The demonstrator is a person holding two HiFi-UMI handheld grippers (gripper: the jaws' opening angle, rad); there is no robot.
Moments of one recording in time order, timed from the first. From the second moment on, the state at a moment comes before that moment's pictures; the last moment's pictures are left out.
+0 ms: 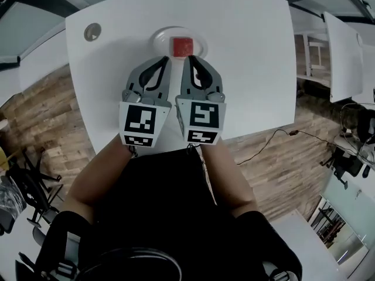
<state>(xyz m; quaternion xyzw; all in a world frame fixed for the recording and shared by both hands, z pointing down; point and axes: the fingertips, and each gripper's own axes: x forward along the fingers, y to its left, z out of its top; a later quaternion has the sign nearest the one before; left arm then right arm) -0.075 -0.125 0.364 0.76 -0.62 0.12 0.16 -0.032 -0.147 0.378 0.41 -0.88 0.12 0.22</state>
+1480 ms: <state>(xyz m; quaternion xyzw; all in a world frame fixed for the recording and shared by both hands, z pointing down) -0.060 0.028 0.188 0.83 -0.56 0.02 -0.01 -0.013 0.024 0.191 0.49 -0.87 -0.03 0.03</state>
